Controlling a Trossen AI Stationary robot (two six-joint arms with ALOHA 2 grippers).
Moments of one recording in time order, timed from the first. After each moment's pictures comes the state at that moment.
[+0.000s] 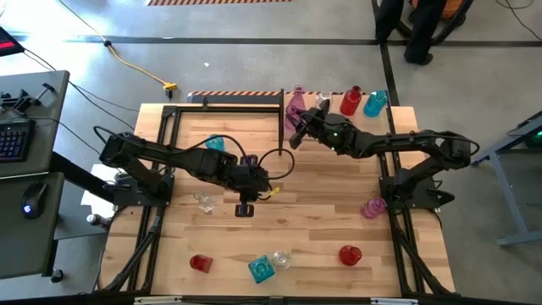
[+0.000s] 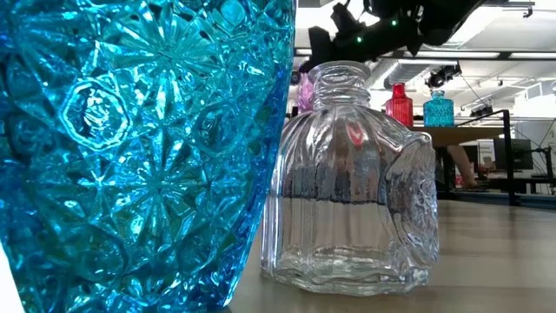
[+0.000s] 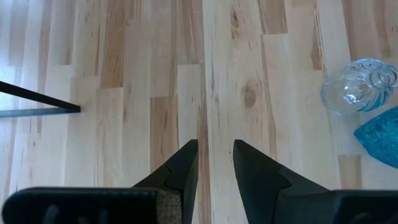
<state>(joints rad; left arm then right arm) -0.18 1.63 1.51 -0.92 -0.15 -0.08 -0.28 1.45 0.85 0.52 0.39 -0.03</state>
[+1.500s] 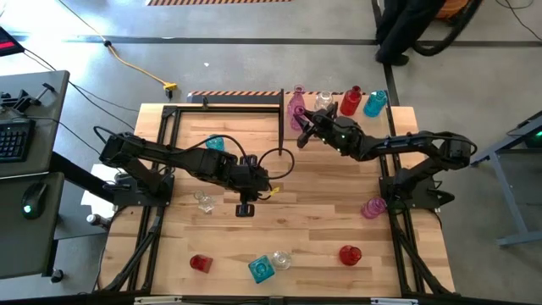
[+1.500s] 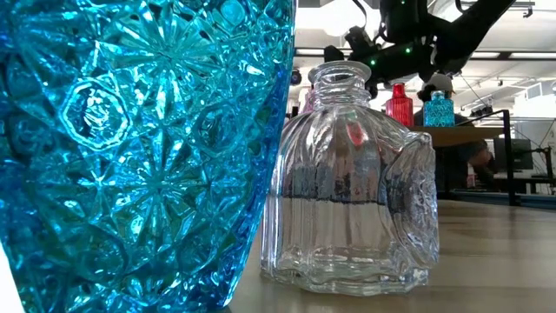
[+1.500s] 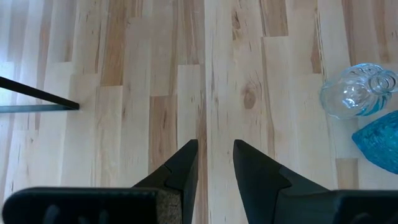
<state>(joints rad) -0.18 1.63 1.51 -0.92 -0.15 -0.10 -0.36 1.44 0.66 0.76 0.33 0.01</state>
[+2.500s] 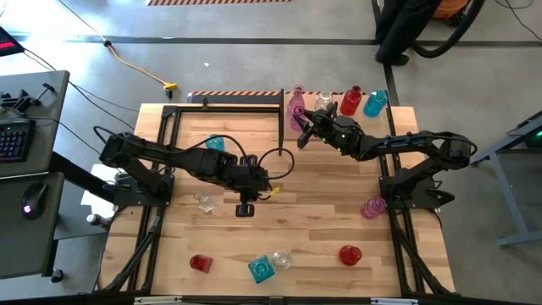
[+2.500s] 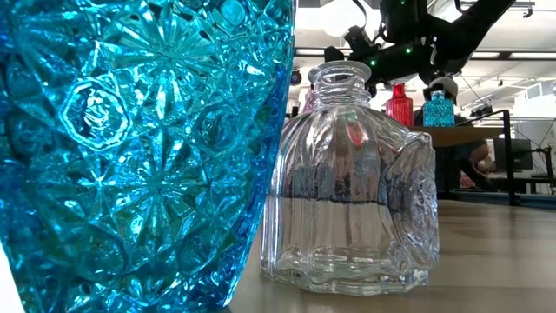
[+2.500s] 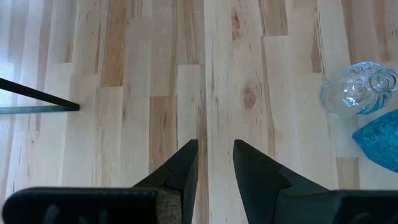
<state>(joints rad) -0.18 1.63 1.51 -0.92 -0.15 -0.09 -0.36 1.44 0.66 0.77 0.31 -0.02</state>
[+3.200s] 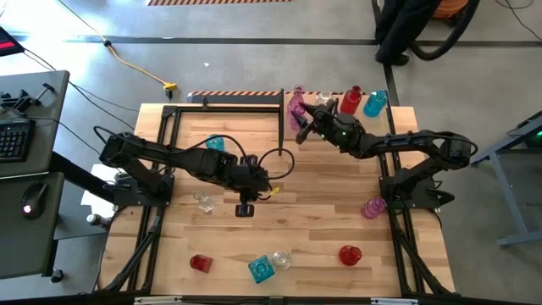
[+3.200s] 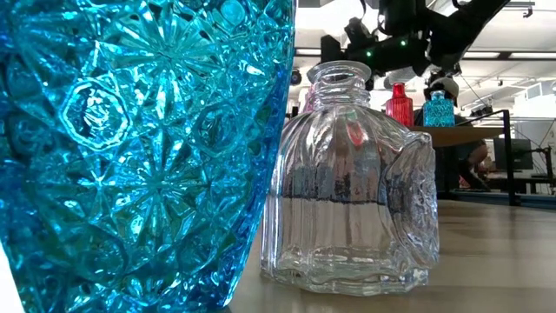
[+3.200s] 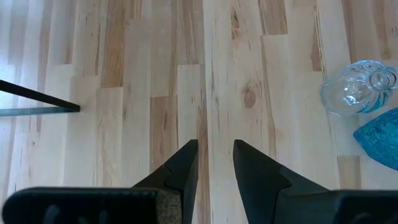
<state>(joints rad) -0.18 1.63 1.51 -0.92 -0.14 -0.08 -0.36 1.44 0.71 0.77 0.32 0.00</state>
